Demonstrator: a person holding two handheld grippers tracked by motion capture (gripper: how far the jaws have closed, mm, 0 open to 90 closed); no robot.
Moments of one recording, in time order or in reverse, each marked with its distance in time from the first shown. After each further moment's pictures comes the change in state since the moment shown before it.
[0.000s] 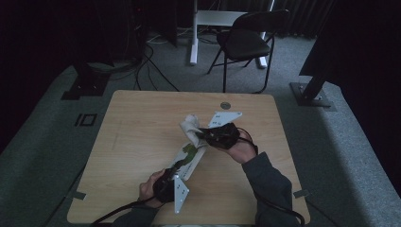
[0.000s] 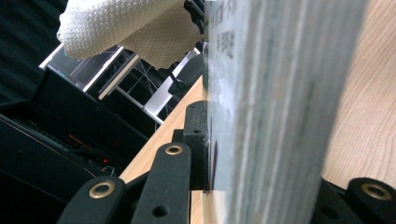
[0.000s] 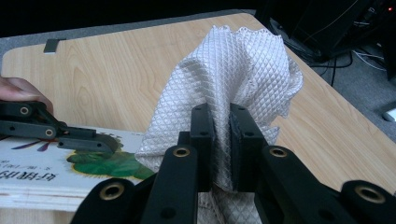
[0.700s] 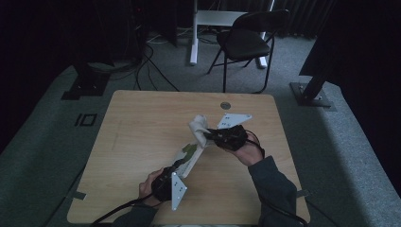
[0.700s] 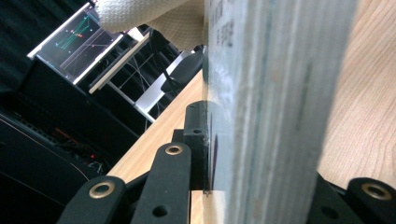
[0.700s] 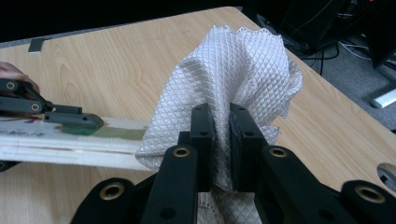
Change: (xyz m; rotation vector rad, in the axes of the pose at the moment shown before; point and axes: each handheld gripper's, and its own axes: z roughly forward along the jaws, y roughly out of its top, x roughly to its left) left arm 0.006 -0.002 0.000 0.002 -0.030 -0.061; right arm -0.008 -0.020 -0.012 -0.007 -0.040 0.052
